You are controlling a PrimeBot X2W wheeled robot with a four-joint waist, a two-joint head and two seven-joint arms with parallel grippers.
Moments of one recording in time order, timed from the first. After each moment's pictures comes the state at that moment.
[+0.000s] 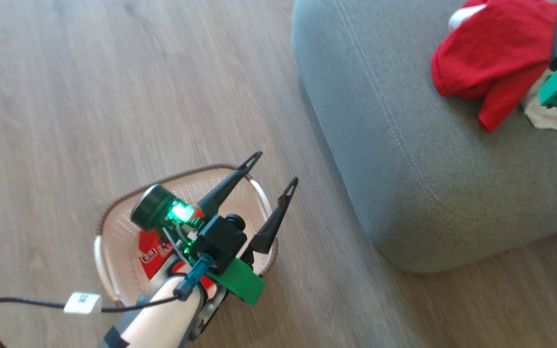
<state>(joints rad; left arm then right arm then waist) -0.31 0.17 -0.58 0.06 -0.04 0.02 -0.26 -0.94 -0.31 -0.06 1.01 0.20 0.13 -0.25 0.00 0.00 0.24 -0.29</state>
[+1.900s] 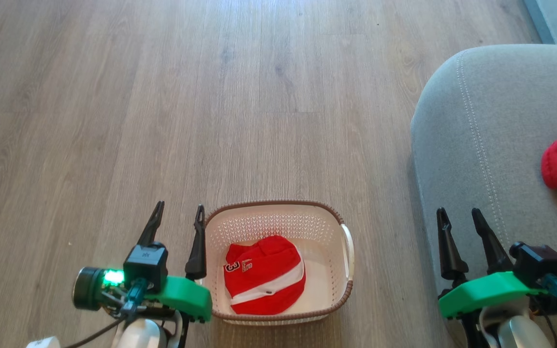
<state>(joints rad) -0.06 0.05 -0.26 0.16 -0.08 0.17 -0.26 -0.01 -0.06 0.01 0.25 0.33 0.13 -0.25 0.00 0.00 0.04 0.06</state>
